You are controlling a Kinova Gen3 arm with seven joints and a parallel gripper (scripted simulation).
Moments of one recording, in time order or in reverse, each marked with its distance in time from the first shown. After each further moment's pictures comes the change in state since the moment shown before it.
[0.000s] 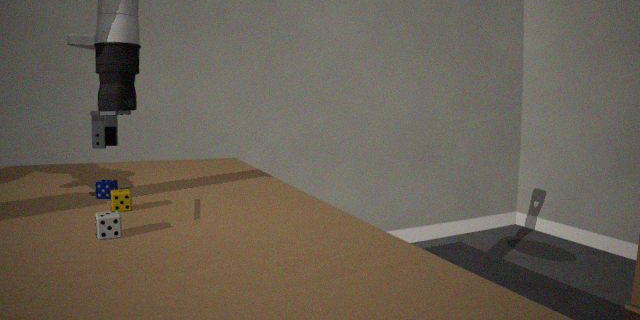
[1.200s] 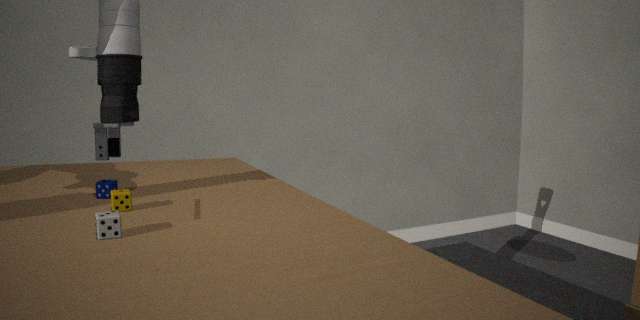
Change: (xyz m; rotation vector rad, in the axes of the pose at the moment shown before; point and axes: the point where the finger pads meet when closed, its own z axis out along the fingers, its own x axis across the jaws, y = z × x) arm -0.002 0.006 0.021 -0.010 0.002 0.013
